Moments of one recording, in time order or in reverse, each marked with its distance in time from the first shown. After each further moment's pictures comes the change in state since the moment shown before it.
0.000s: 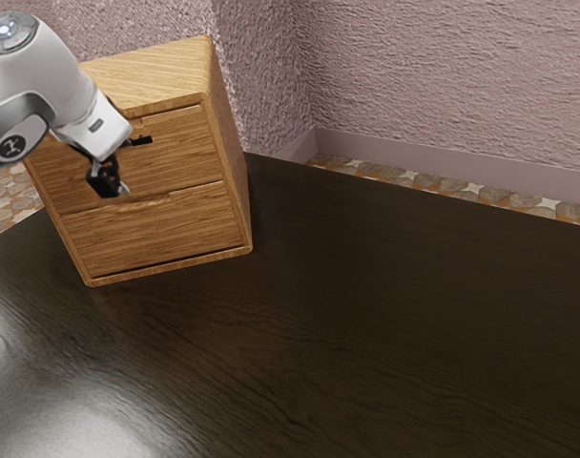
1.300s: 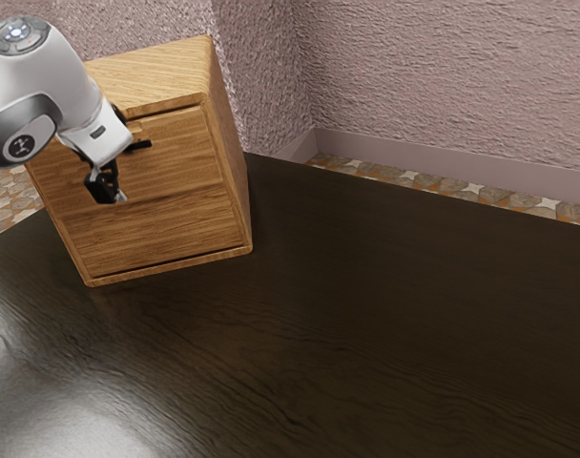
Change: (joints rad) arm -0.025 0.052 0.085 0.030 -0.077 0.004 0.117
